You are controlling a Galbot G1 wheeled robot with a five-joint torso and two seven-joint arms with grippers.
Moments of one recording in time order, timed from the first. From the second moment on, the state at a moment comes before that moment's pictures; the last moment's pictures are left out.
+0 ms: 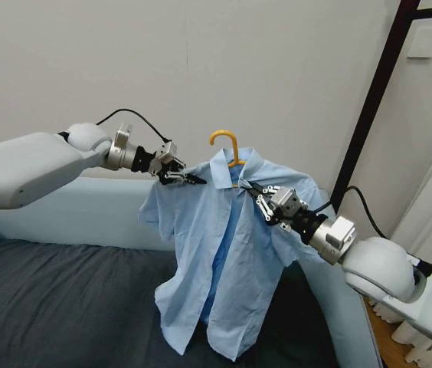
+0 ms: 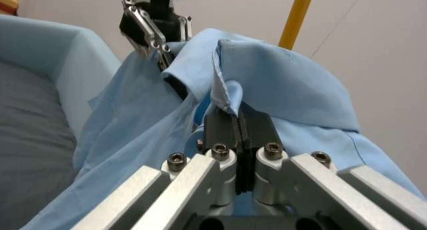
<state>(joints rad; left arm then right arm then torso) -0.75 -0.85 1.32 -1.03 -1.23 -0.25 1.16 -0.23 0.50 -0.43 2.09 0.60 -0.03 0.11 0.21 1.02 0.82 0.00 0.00</state>
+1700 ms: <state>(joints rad) -0.60 -0.88 1.14 -1.00 -1.12 -0.35 1.23 -0.14 0.14 -0.21 2.13 1.20 -0.43 -0.26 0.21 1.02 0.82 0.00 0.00</state>
